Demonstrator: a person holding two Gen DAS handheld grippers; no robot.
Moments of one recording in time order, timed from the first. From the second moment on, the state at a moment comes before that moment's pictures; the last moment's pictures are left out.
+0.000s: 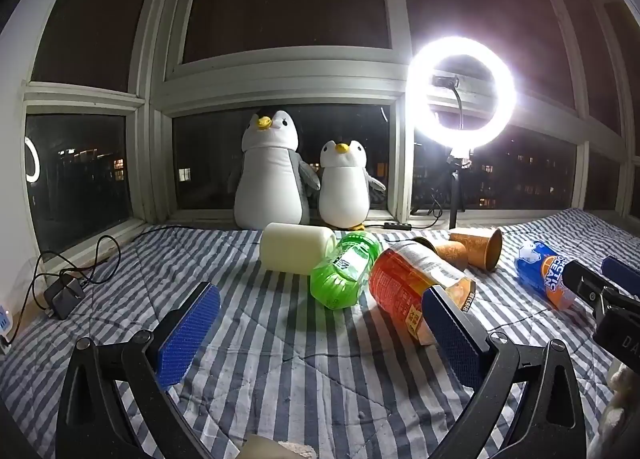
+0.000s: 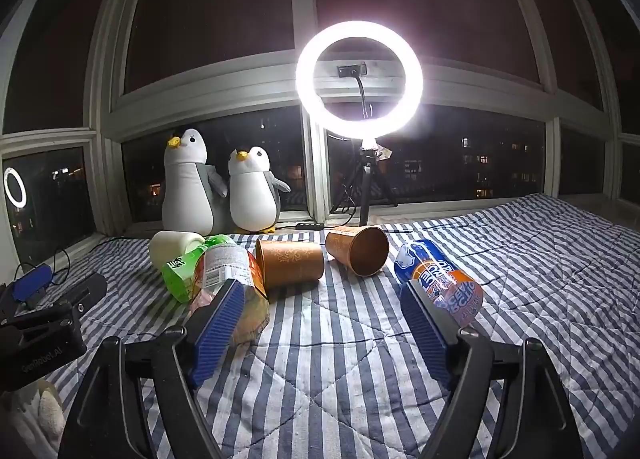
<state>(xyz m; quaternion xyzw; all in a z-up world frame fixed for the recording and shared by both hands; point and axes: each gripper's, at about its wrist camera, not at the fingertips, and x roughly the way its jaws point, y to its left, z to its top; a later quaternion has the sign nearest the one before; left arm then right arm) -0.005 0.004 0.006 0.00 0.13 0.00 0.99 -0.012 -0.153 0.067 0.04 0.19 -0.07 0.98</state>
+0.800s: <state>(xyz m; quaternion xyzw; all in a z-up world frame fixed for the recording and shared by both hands) -0.004 0.002 0.005 0.00 0.13 0.00 0.99 -0.013 -0.152 0.068 0.04 0.19 -0.07 0.98</state>
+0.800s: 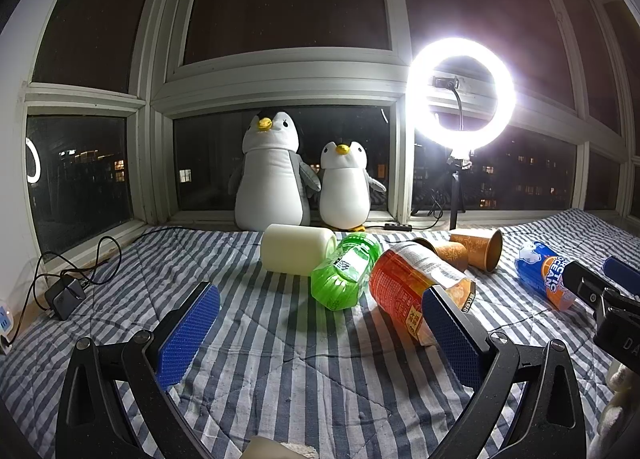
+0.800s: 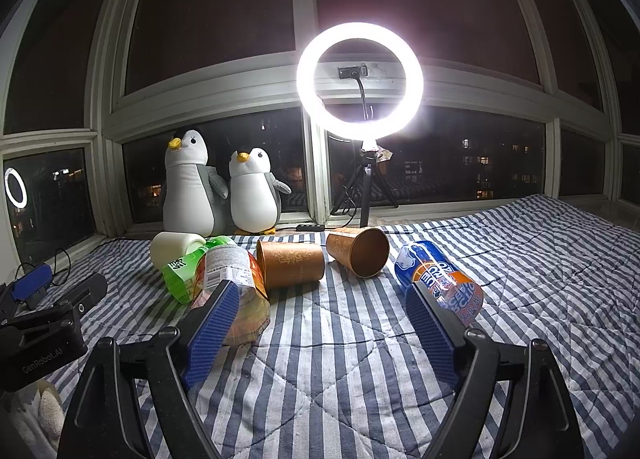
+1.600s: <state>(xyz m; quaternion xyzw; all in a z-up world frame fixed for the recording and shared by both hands) -0.005 0.002 0.004 0.00 0.13 0.00 0.99 -0.013 -0.153 0.068 0.04 0.19 -0.07 0.98</state>
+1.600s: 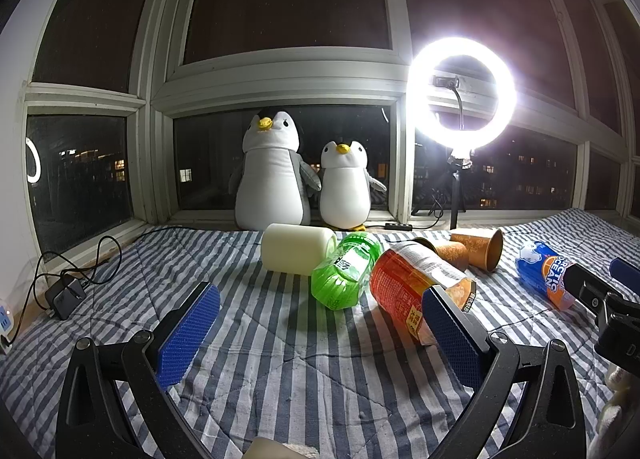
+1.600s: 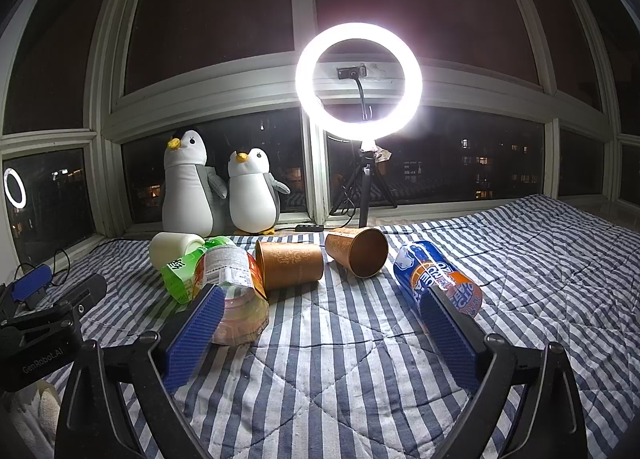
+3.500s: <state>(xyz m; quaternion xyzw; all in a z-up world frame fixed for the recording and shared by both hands) 0.005 0.003 -0.001 0.00 0.15 -0.01 0.99 0.181 -0.217 0.082 0.01 0.38 -0.03 0.93</state>
